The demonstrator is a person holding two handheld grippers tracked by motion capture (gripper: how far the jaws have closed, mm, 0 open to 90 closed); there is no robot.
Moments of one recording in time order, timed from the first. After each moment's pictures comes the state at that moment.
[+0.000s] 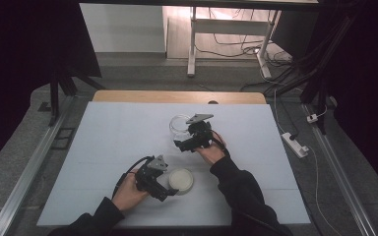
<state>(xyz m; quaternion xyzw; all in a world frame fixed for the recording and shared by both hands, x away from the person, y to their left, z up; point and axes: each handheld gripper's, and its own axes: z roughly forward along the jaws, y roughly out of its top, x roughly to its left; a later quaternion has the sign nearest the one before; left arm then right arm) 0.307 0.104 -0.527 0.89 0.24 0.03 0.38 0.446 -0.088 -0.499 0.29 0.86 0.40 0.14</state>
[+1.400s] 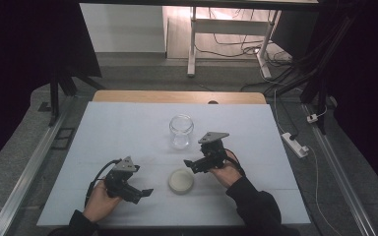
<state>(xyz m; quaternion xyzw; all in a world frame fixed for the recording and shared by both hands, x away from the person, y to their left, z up) 0.273 0.181 -0.515 0.86 0.32 0.06 0.39 0.375 -0.132 -0.492 0.28 0.86 0.40 0.12</state>
